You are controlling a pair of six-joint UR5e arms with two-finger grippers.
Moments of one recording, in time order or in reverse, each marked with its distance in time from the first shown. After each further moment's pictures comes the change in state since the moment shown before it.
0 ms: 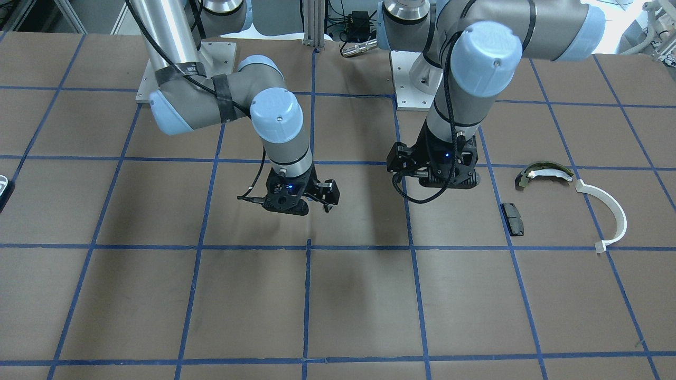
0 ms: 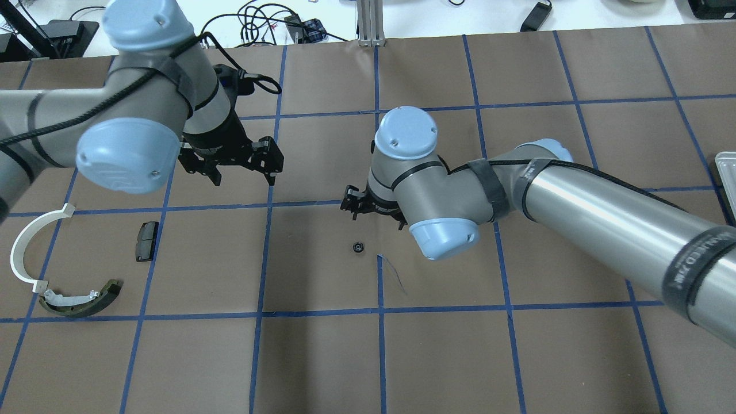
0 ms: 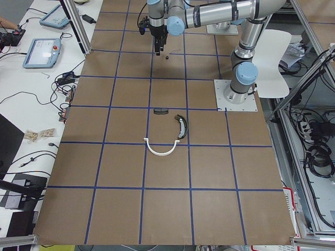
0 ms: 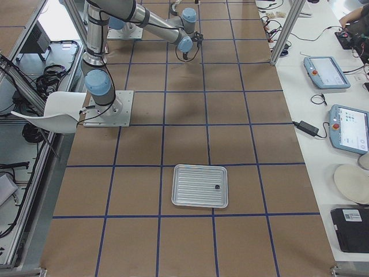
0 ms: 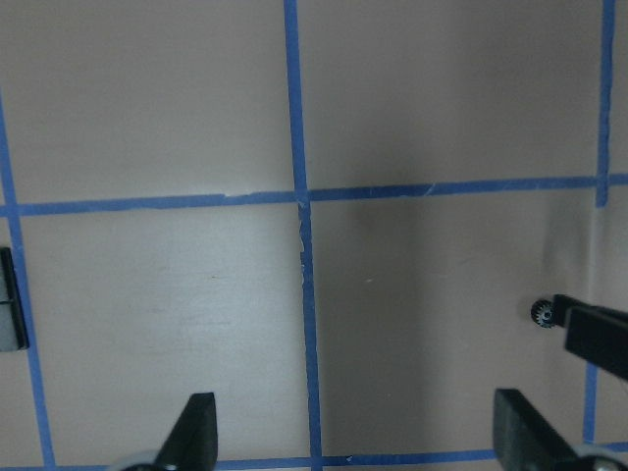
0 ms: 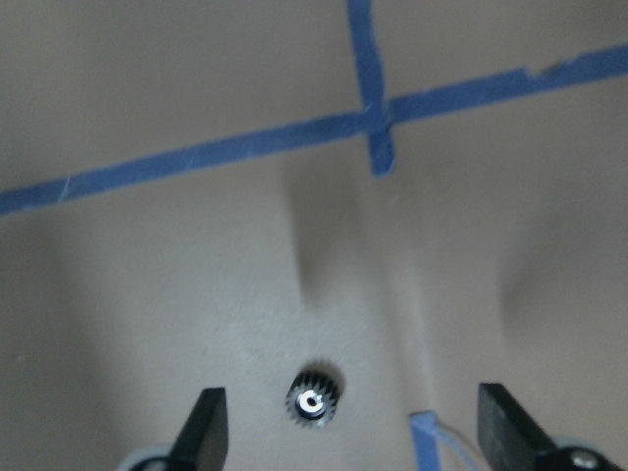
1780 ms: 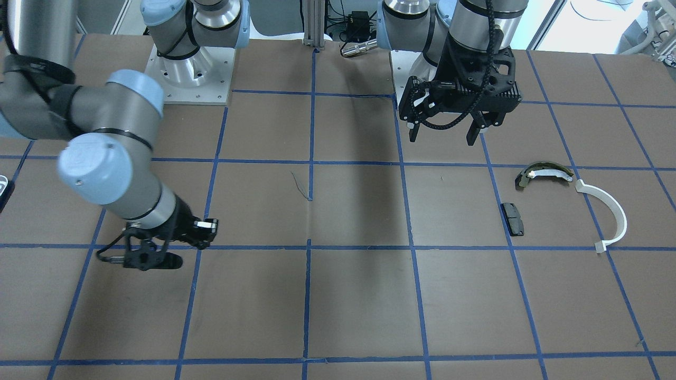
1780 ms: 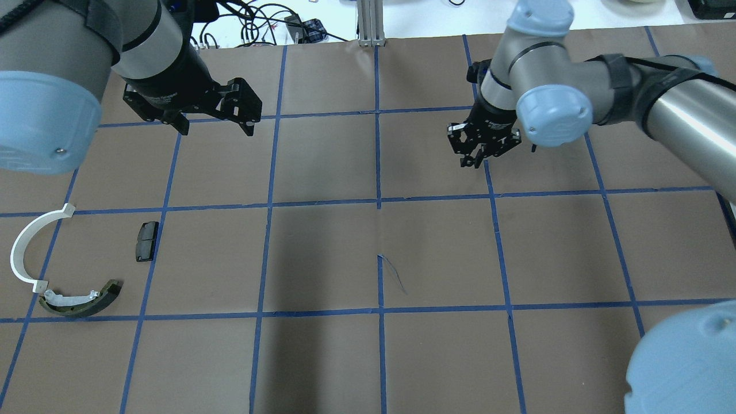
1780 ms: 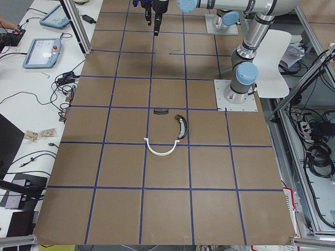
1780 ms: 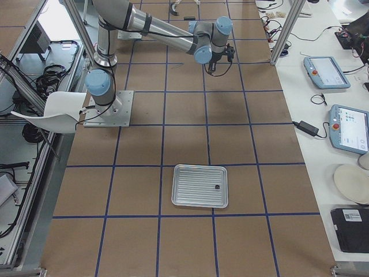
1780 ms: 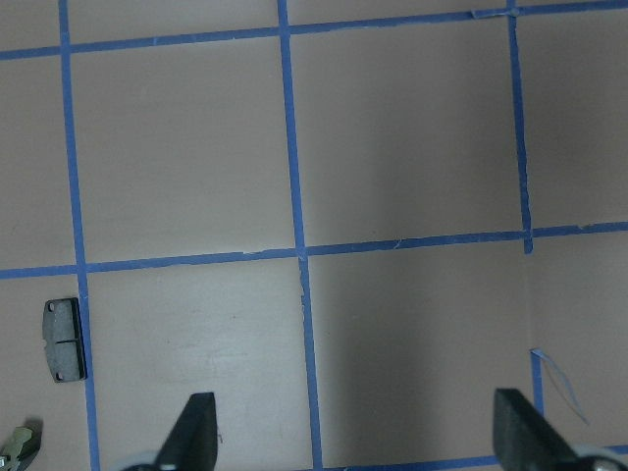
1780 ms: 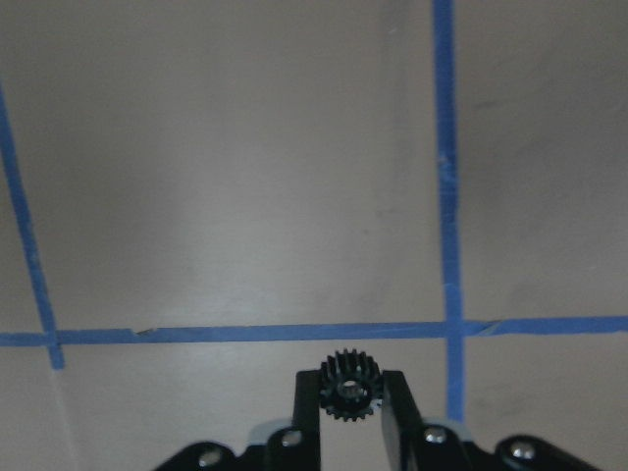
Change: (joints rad) left arm -0.012 0.150 0.197 -0.151 0.011 0.016; right arm -0.230 0.029 -0.190 0.315 0.010 -0.359
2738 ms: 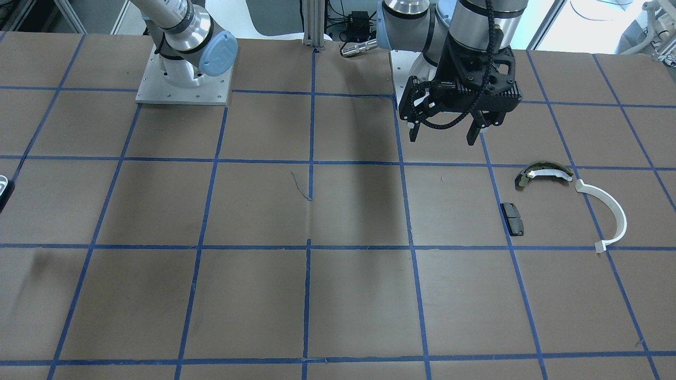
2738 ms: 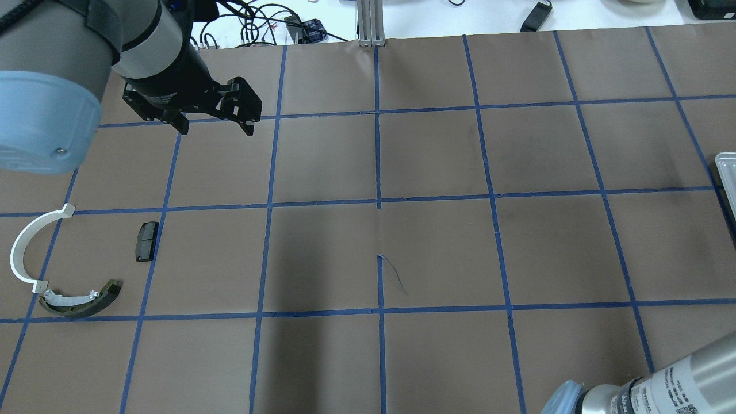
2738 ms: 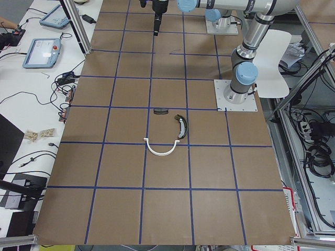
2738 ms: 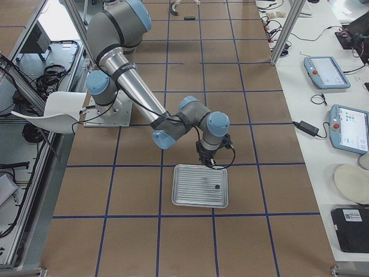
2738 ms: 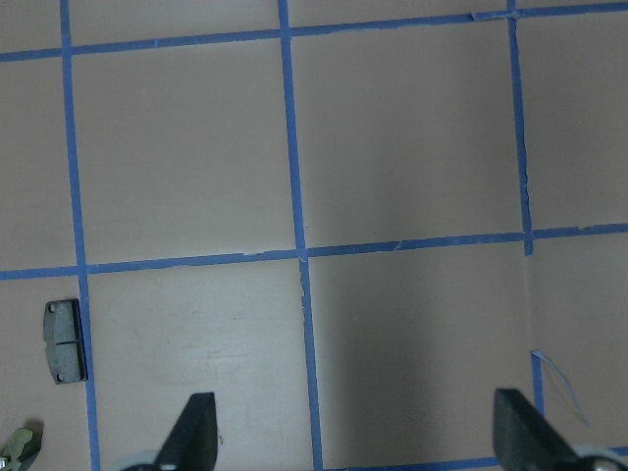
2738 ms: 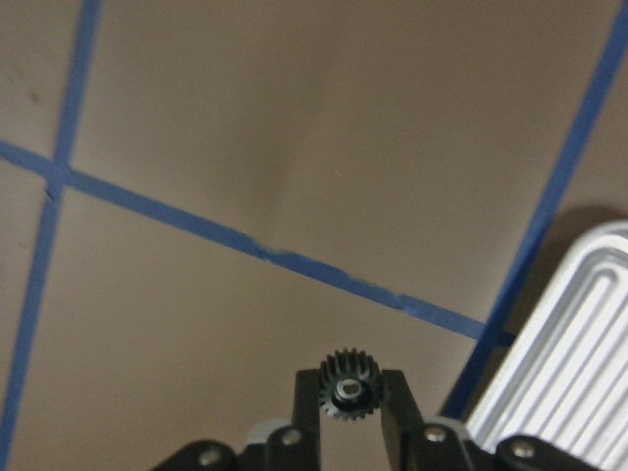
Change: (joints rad) left arm 0.000 -0.001 0.000 0.001 0.002 0.000; right arm -0.729 0.045 -0.075 0.050 -0.142 -1.173
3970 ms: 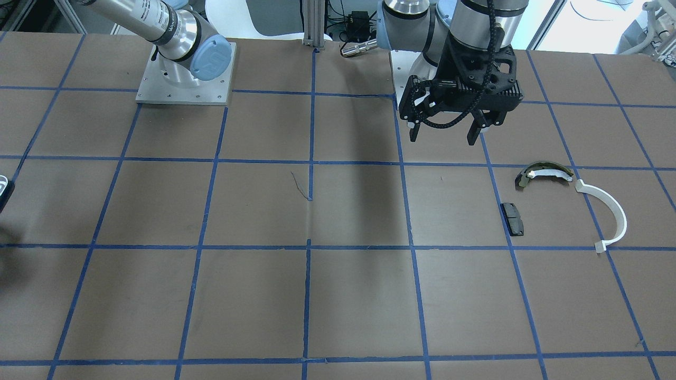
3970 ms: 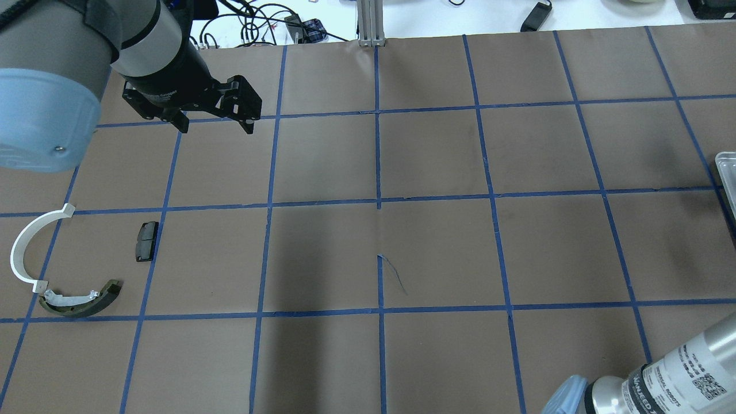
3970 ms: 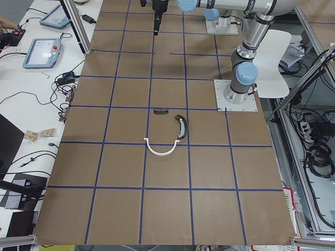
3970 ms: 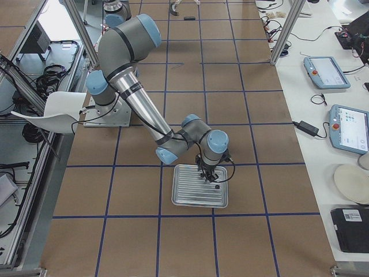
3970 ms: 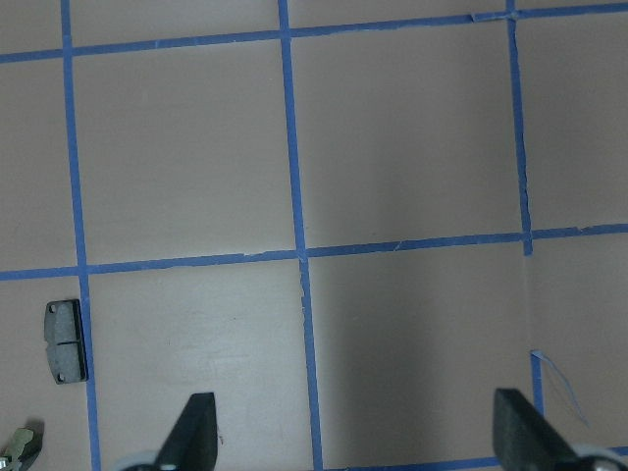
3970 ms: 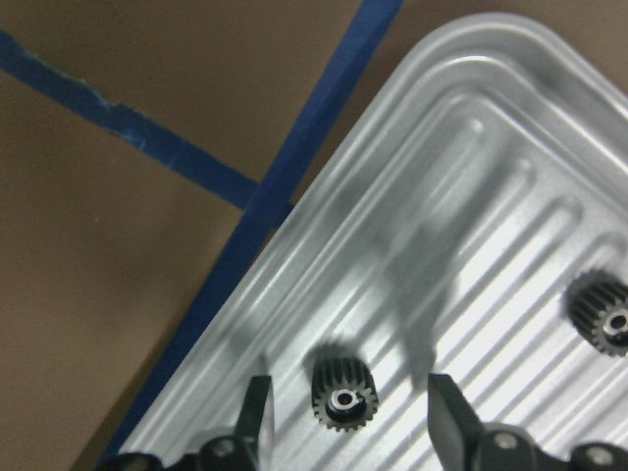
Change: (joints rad) left arm 0.000 0.000 0.005 0.000 -0.001 0.000; right arm -0.180 0.188 -0.012 -0.252 -0.124 -0.396
